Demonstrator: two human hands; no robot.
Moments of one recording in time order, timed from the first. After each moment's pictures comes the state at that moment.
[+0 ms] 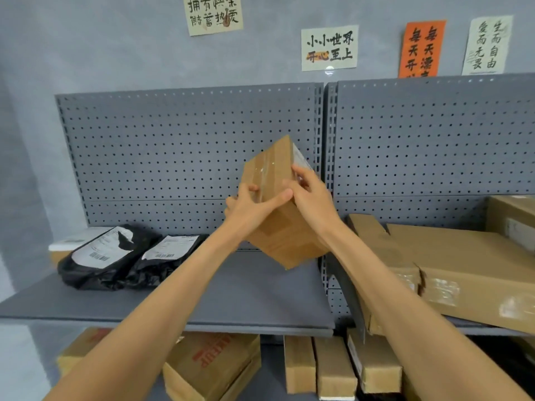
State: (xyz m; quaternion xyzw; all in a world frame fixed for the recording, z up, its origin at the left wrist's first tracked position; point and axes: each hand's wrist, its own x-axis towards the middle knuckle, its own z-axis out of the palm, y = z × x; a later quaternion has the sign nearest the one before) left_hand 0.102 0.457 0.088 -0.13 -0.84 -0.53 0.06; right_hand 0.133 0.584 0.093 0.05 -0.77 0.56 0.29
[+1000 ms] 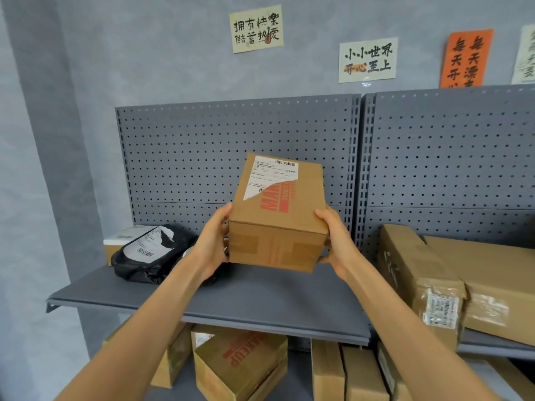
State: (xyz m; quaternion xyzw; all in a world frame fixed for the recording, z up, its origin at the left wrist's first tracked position) left_hand 0.086 0.337 0.050 -0.11 -0.66 -0.74 -0.03; right_hand 0.116 0.567 0.046 -0.02 -0.67 0.74 0.11
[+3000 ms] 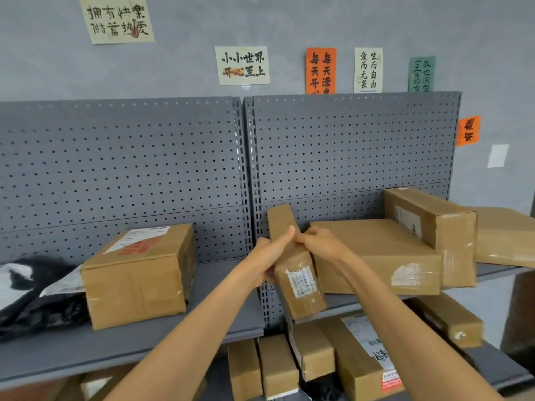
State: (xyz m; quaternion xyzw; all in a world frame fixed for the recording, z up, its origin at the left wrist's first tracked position) left_hand 0.148 0.592 0.039 -0.18 -0.77 -0.57 -0.22; right_hand 0.194 0.724 0.037 -0.19 -0.87 0.44 0.14
